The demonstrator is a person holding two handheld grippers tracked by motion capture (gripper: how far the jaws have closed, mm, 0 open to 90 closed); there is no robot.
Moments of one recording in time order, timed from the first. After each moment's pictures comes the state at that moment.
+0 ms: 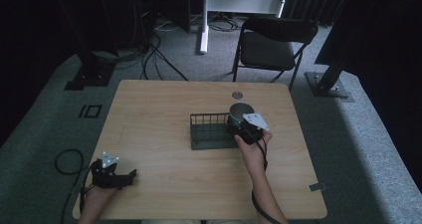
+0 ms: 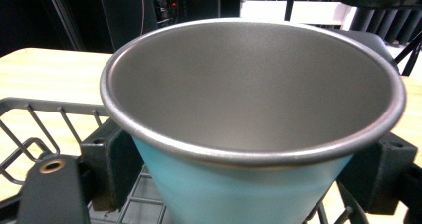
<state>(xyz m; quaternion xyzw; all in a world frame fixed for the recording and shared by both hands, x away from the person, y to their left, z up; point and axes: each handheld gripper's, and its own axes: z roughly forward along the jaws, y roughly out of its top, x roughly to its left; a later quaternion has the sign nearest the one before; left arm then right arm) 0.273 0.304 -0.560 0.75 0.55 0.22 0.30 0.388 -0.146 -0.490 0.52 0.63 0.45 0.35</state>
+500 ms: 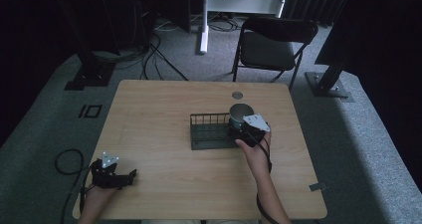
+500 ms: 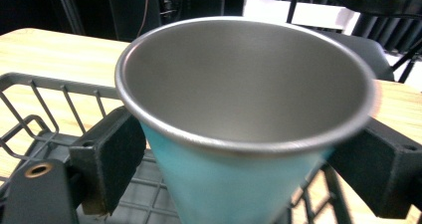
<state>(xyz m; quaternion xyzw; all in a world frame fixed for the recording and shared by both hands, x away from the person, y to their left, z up) 0.273 0.304 -0.560 0.75 0.55 0.22 0.30 0.379 -0.151 -0.484 0.50 0.66 0.44 0.36</state>
